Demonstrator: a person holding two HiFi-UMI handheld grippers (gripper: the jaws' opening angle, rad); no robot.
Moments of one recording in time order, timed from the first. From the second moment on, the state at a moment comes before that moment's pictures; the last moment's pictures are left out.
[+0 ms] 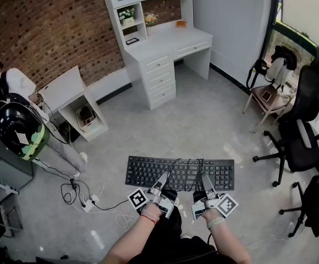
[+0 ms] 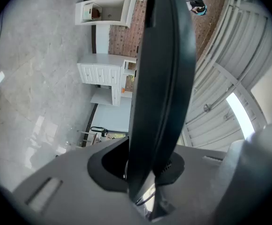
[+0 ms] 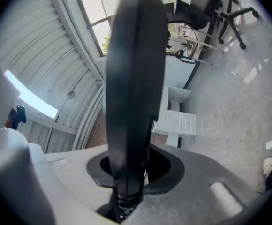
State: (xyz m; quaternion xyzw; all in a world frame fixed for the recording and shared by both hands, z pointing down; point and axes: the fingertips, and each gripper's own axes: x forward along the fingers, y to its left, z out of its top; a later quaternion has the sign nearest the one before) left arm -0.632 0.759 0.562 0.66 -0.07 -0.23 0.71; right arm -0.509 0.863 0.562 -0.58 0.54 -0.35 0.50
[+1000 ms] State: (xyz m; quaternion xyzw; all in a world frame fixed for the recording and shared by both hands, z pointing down) left arm -0.505 0.530 0.564 0.65 -0.05 -0.21 0.73; right arm -0.389 0.639 0.564 -0.61 0.52 -0.34 0.49
